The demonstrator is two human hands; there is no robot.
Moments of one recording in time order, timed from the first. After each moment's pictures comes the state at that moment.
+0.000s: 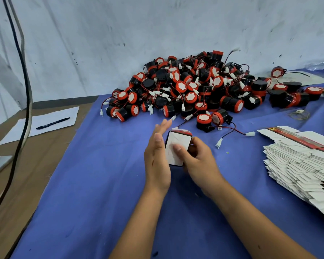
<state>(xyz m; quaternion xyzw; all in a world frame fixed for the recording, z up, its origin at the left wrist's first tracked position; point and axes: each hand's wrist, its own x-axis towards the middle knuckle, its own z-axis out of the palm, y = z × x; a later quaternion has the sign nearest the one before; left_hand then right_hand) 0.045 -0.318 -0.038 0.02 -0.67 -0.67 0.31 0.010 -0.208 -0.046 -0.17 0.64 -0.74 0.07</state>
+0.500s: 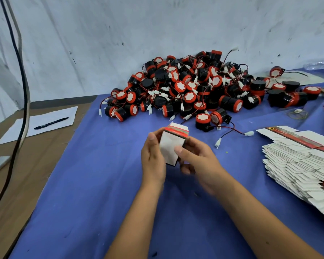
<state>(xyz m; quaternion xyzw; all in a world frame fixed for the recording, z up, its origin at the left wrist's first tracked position) 0.033 -0.326 -0.047 0.09 -0.65 -0.69 0.30 0.007 -0.197 -0.042 -0.24 0.56 -0.78 0.17</state>
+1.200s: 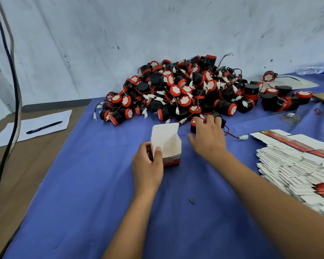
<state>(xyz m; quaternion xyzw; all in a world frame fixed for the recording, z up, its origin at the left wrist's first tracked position) 0.026 -0.338 -0.062 0.20 -0.80 -0.47 0.30 -0.099 -0.188 -0.037 -0.14 0.96 -0.15 -0.16</state>
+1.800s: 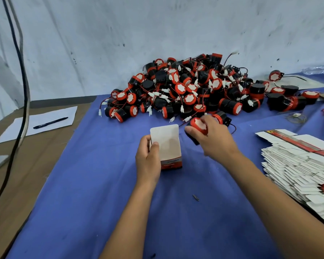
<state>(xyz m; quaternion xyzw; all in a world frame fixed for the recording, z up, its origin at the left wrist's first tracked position) 0.026 -0.346 -0.056 0.16 -0.70 -0.63 0.29 -0.053 -0.173 -0.004 -0.19 0.90 -0.39 -0.07</state>
